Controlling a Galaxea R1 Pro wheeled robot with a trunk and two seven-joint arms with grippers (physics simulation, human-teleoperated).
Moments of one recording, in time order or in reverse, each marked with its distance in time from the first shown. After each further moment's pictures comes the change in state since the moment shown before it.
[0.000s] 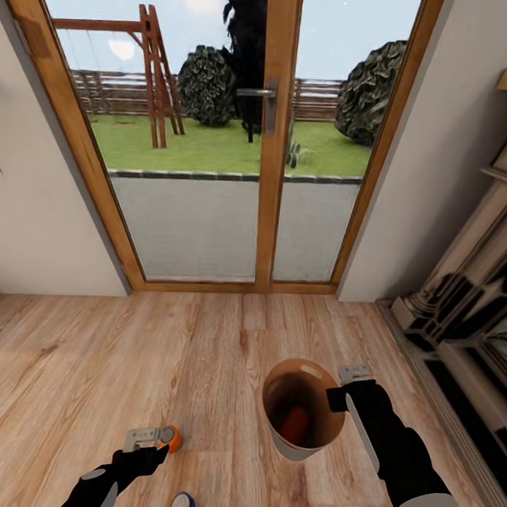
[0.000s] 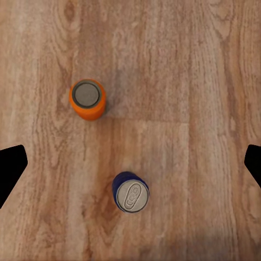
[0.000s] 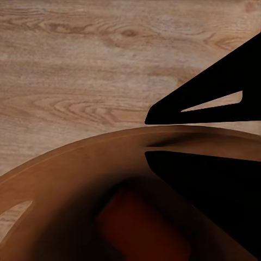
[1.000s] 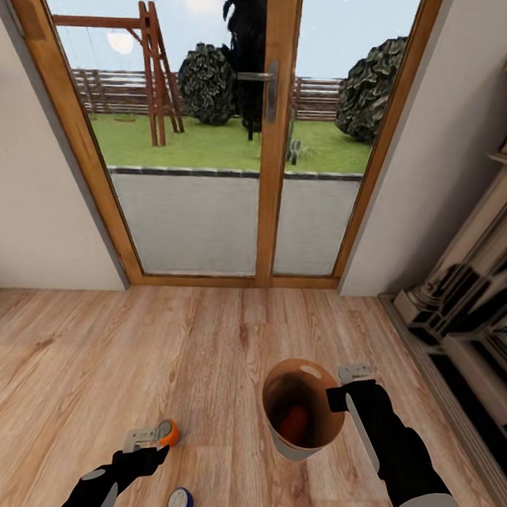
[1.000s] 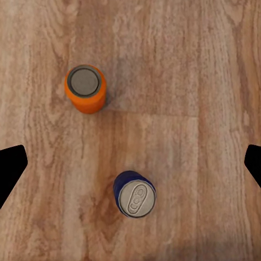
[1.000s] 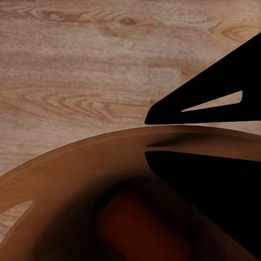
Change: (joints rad) left arm 0.000 0.000 0.000 0.003 0.000 0.000 0.000; right arm 0.000 0.000 0.000 -0.001 -0.003 0.000 0.000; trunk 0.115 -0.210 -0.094
